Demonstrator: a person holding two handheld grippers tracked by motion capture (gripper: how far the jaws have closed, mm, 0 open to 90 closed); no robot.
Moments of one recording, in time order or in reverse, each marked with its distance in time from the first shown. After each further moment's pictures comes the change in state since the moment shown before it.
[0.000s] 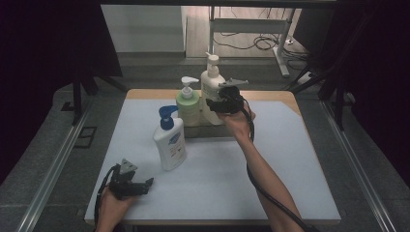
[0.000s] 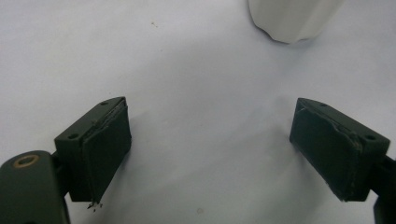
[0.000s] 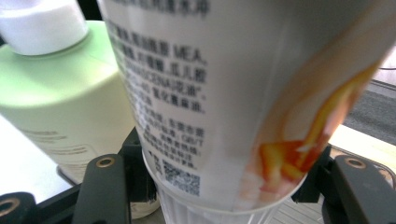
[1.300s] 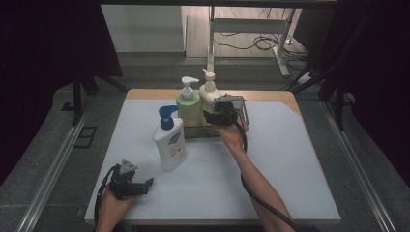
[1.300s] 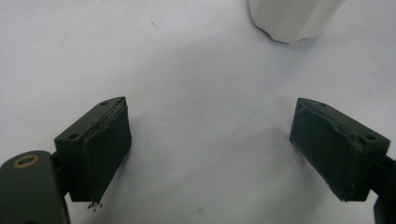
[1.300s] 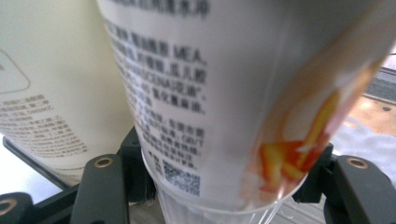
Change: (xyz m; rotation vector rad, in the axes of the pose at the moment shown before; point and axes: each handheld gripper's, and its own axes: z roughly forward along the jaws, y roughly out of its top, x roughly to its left) left arm 0.000 0.000 0.000 0.001 0.002 0.001; right arm 0.007 -0.051 0.037 0.017 -0.027 0.018
